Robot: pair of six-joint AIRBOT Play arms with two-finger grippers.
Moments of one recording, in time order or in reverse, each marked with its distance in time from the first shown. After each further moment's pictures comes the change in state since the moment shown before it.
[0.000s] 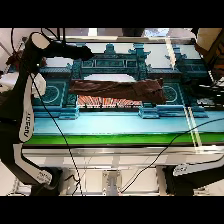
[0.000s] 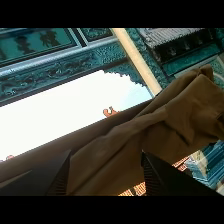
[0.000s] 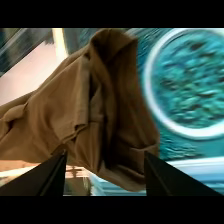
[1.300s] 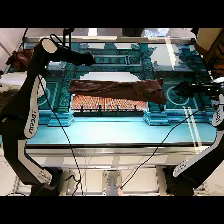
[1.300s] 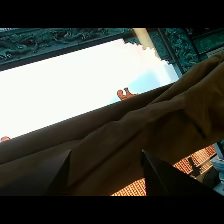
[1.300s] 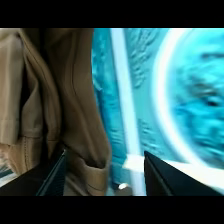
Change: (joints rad) left arm -0.012 -0.064 -0.003 0.058 -0.010 -0.069; right arm 0.051 -0.369 0.446 -0.237 0.214 0.092
